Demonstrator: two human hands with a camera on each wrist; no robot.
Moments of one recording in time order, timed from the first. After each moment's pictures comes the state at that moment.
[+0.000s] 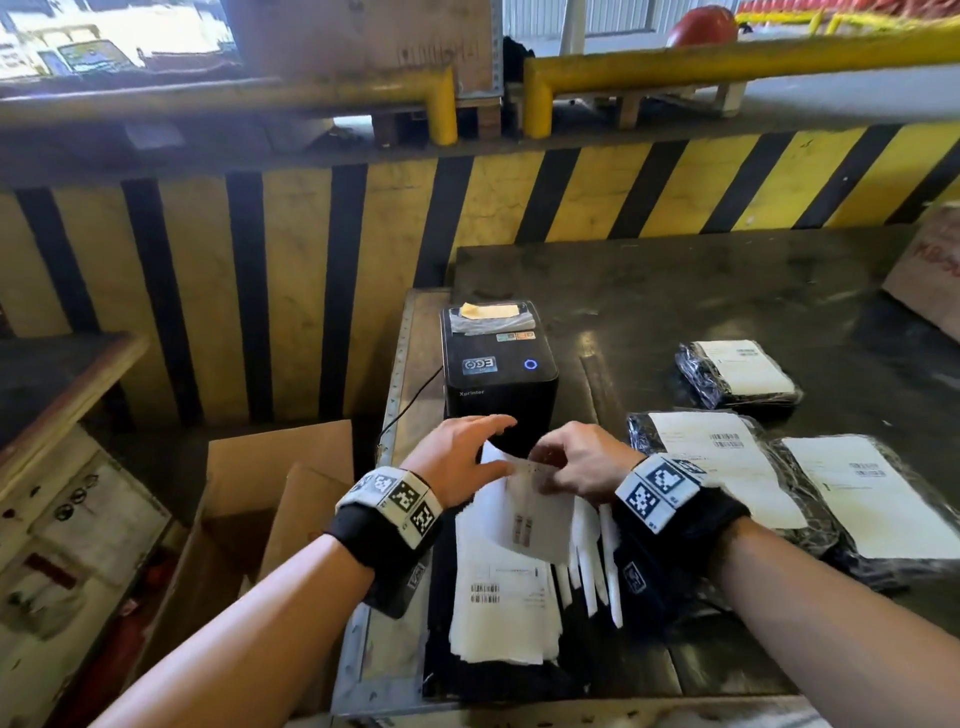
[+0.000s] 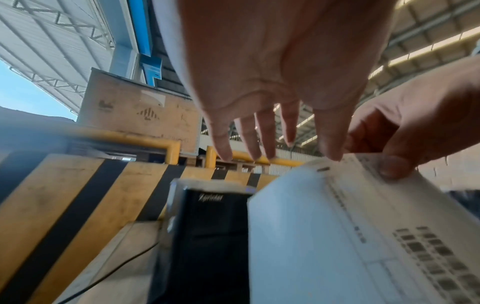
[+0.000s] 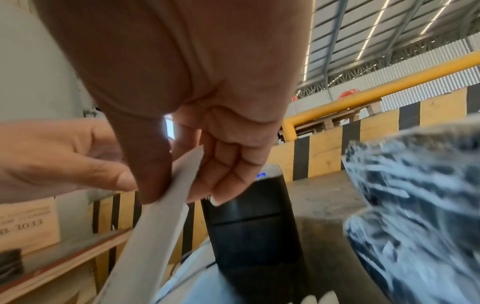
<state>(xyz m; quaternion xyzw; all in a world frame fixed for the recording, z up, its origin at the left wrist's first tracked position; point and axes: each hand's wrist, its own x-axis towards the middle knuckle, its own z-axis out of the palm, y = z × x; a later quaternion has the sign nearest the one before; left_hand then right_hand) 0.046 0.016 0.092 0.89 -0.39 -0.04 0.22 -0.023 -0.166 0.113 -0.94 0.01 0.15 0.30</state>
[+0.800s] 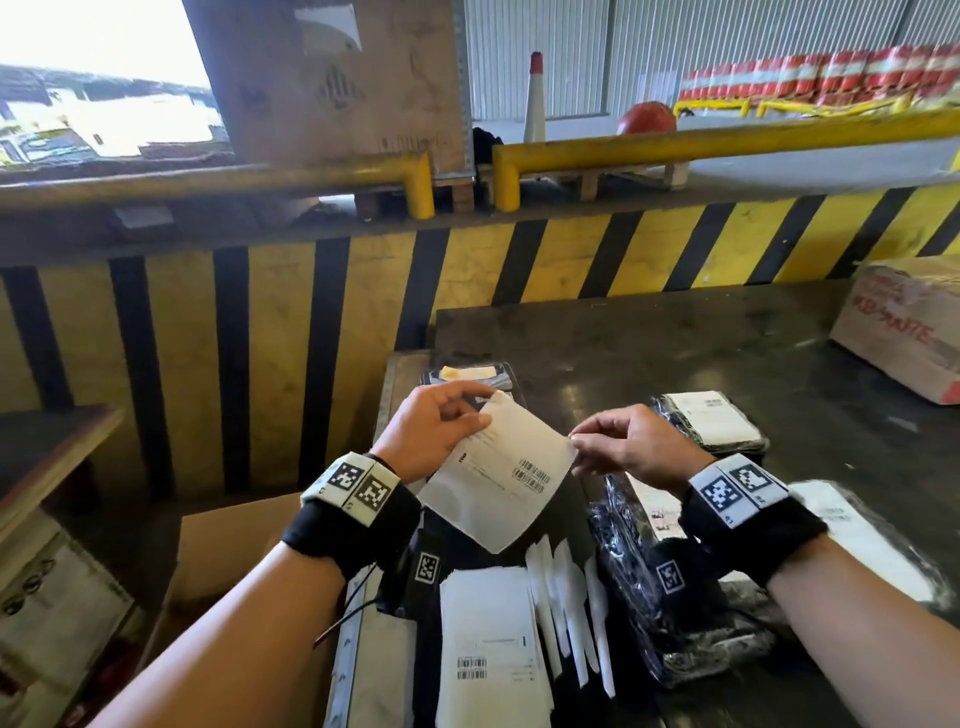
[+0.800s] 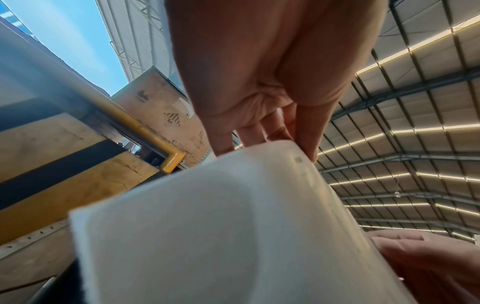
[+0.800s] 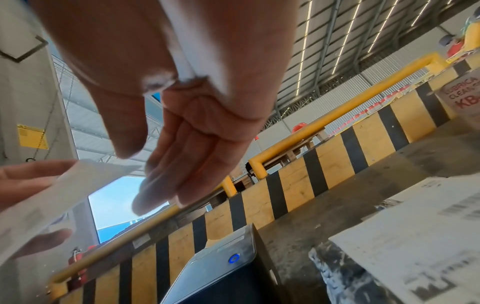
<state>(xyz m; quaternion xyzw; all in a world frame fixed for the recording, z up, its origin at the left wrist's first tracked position) 0.056 0.001 0.187 0.79 -0.31 -0.10 0.52 -0.037 -0.227 0.163 -0.82 0.05 -0.02 0.57</state>
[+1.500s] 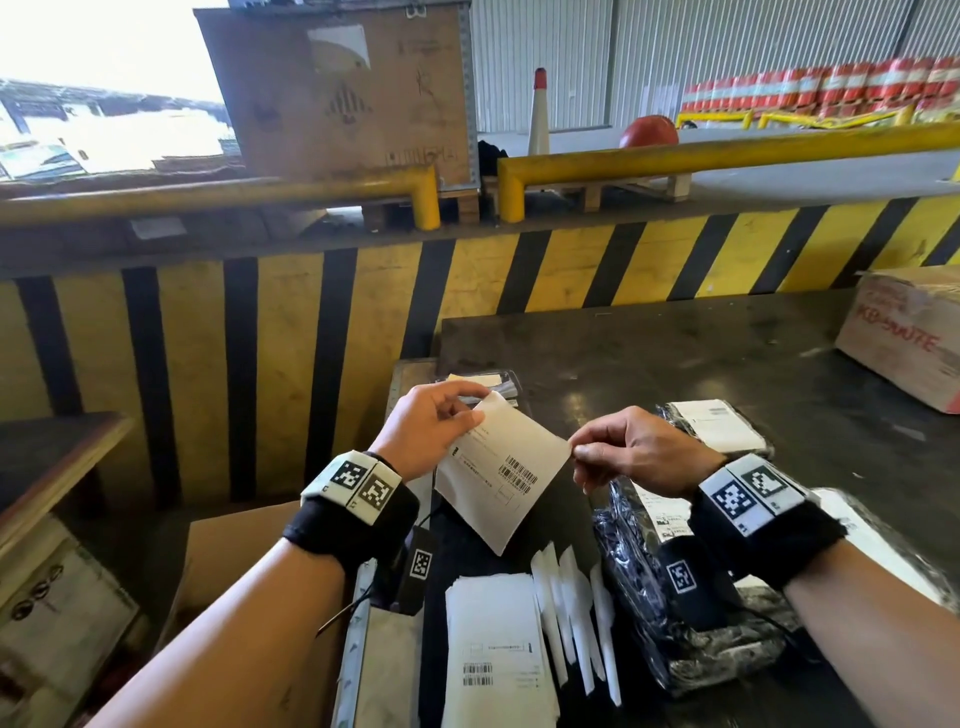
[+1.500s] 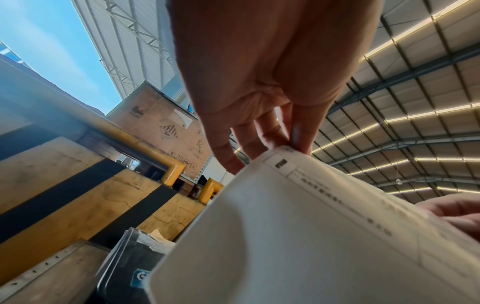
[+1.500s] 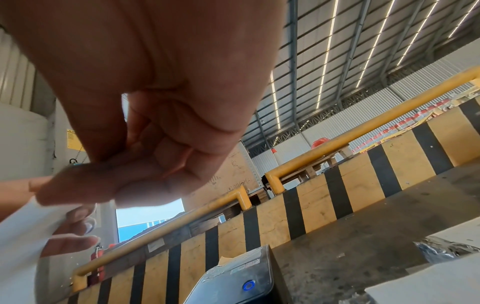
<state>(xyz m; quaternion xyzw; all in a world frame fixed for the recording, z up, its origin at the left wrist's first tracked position) 0.064 0.006 0.190 0.82 -0.30 -0.05 0.49 -0.051 -0.218 0.188 -0.84 -0.07 0.04 0.53</state>
